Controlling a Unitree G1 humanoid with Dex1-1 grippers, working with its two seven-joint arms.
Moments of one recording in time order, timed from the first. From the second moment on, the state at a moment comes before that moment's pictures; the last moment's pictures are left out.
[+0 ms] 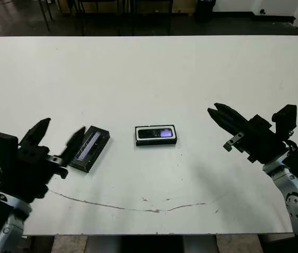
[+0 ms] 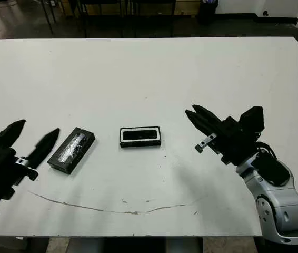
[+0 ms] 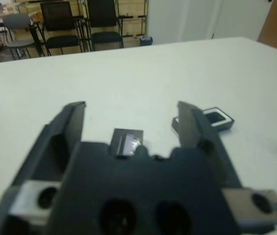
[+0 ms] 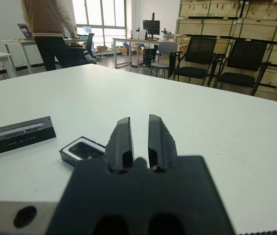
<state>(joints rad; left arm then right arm) 0.26 0.24 0.28 -1.04 -0.24 0.87 -0.35 -0.04 -0.47 -0.09 -0.38 0.44 0.33 0.52</state>
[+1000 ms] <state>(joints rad) 0.16 0.40 0.20 -0.94 -0.35 1.08 -0.25 -0.04 -0.47 -0.10 -0.35 0.45 0.30 0.52</state>
